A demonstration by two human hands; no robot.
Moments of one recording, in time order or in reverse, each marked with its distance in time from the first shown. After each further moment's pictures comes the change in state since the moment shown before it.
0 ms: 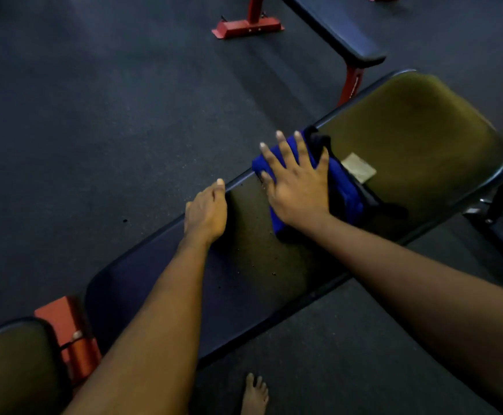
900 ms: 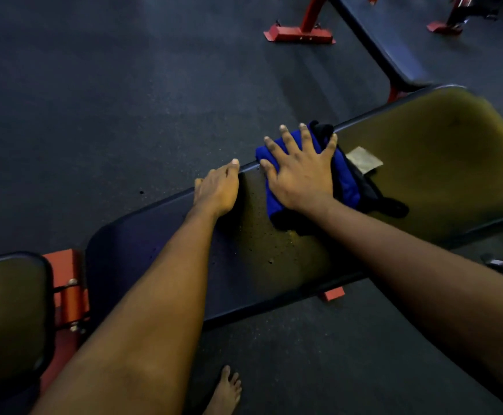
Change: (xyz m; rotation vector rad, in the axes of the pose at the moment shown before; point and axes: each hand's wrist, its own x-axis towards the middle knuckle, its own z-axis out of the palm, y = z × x) left_hand -0.004 0.005 0.008 0.026 0.068 -0.090; right_hand 0.015 -0.006 0.000 -0.092 -0.032 -0.212
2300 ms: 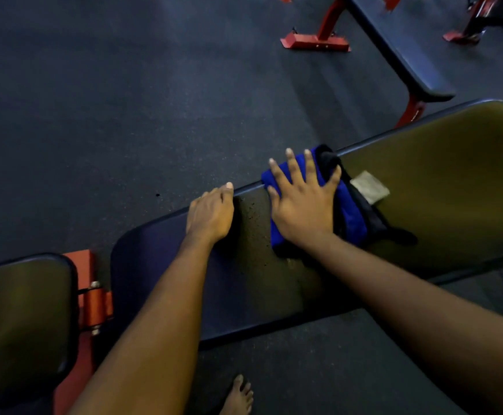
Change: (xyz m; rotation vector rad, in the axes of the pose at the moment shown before) left_hand -0.019 -0.057 -0.028 0.016 0.069 -0.029; right_hand -0.015 -0.060 0.022 0.057 0.021 0.043
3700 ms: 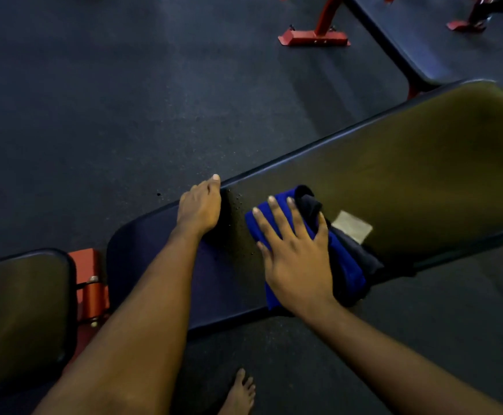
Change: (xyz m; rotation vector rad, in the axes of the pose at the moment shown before) left_hand 0.007 -0.006 0.012 -0.034 0.056 -0.045; right_hand -0.114 0.004 0.012 0.127 0.015 -0.120
